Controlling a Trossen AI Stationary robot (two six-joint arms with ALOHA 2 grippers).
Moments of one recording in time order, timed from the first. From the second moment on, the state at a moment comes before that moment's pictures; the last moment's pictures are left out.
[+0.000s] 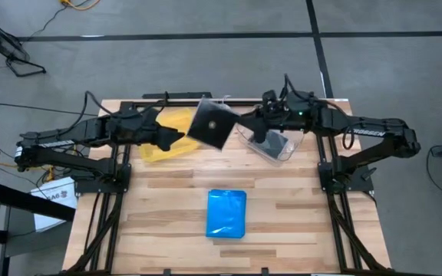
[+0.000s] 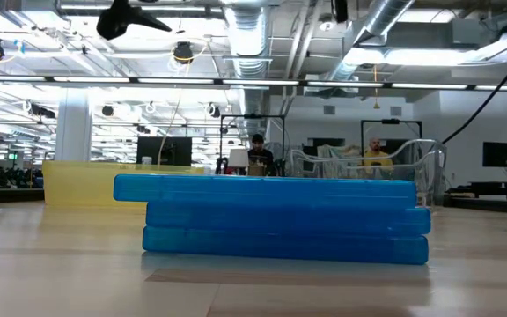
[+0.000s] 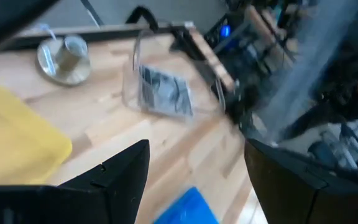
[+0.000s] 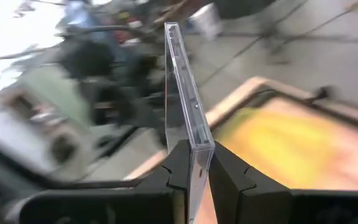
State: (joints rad) left arm 0.12 0.92 1.04 -0.56 -0.19 -0.87; right arm -0.14 1.26 1.24 -0.14 -0.03 0.59
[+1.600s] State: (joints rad) left arm 0.12 0.92 1.04 -0.77 -0.06 -0.82; right arm -0.07 1.21 1.34 -0.86 0.64 0.30
